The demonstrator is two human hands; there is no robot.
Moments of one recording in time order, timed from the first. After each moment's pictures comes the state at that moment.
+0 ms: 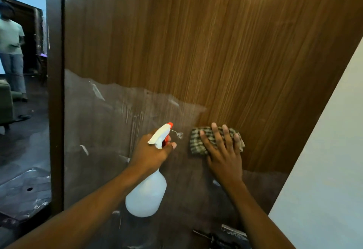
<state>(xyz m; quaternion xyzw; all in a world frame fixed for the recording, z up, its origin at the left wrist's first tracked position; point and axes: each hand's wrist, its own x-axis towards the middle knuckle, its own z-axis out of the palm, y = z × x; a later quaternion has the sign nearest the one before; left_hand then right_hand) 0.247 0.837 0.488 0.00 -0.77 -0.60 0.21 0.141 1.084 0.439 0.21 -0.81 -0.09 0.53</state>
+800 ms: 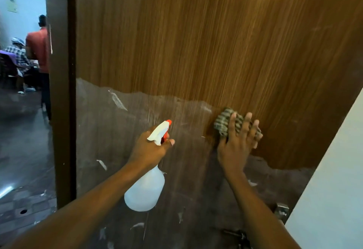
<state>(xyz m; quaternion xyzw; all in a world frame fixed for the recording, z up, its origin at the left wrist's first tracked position) 0.210 0.702 0.492 -0.06 -0.79 -0.59 0.18 0.134 0.957 0.461 -0.04 -0.82 0.07 0.56</state>
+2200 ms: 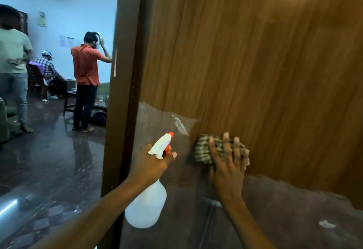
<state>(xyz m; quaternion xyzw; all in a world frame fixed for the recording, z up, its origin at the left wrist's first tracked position) 0.151 0.514 0.480 -0.04 -0.79 -0.58 0.18 0.087 0.754 0.424 0.11 -0.81 -0.02 0.57</state>
